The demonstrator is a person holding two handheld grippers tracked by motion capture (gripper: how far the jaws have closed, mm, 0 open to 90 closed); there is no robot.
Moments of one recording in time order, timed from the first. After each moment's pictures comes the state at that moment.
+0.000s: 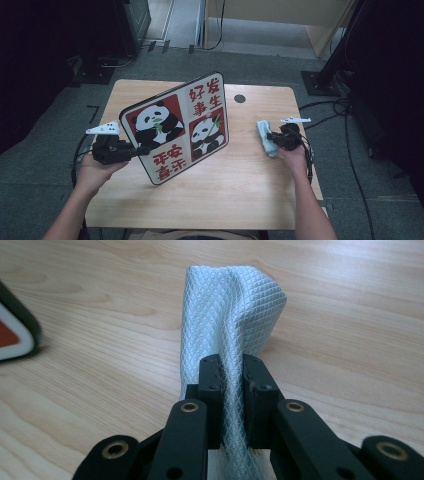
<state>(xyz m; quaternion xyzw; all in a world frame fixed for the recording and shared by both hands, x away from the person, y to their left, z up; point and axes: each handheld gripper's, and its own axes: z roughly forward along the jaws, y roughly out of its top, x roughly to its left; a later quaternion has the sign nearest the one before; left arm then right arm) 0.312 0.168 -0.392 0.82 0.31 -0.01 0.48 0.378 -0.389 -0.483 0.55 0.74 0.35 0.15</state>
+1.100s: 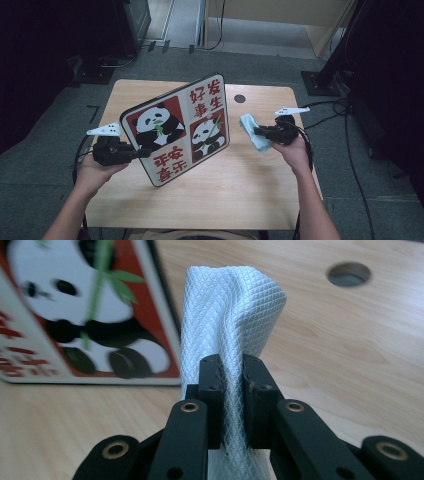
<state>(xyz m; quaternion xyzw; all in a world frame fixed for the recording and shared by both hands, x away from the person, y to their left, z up) 0.310 0.167 -0.391 0.83 0.29 -0.02 0.48 0.365 -0.352 -0.415 0.43 0.78 0.44 0.07</state>
